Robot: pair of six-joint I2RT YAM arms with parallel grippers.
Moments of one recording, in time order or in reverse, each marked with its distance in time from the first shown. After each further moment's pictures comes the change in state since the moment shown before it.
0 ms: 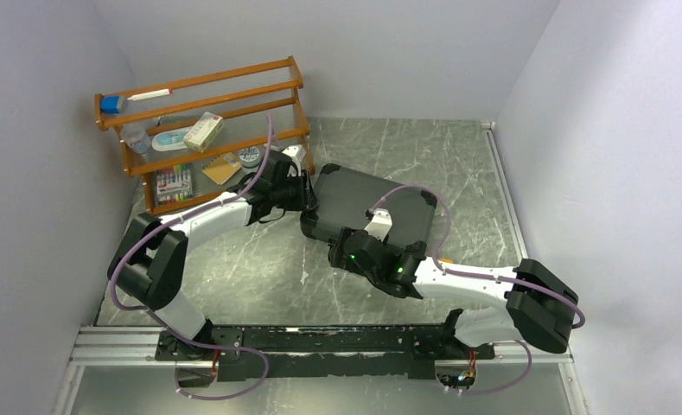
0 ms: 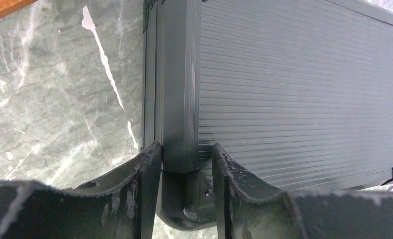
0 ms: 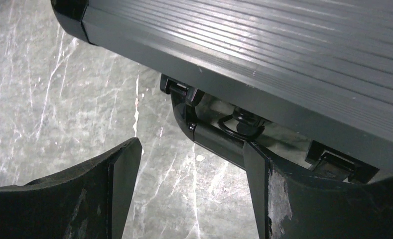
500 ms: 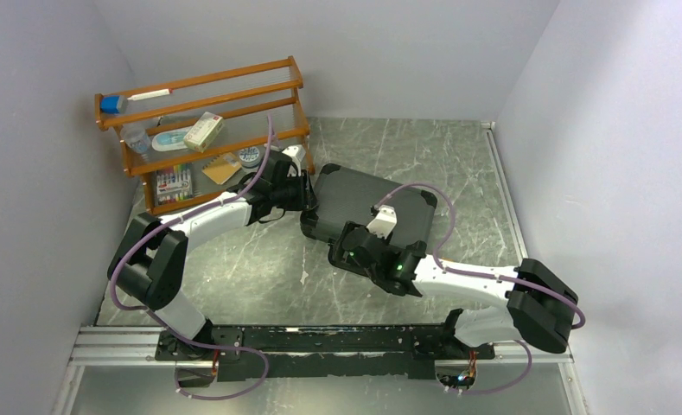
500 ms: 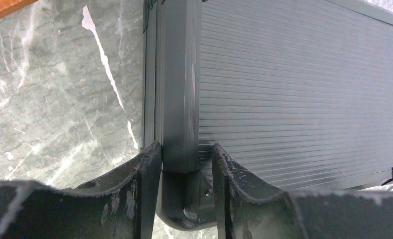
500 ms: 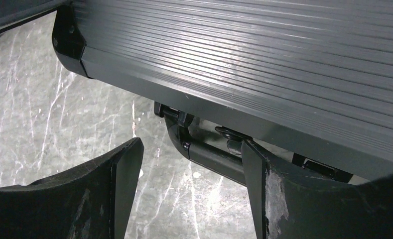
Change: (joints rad) left arm 0.000 0.000 0.000 0.000 0.000 0.000; right arm -0.008 0.003 0.025 -0.024 0.098 0.037
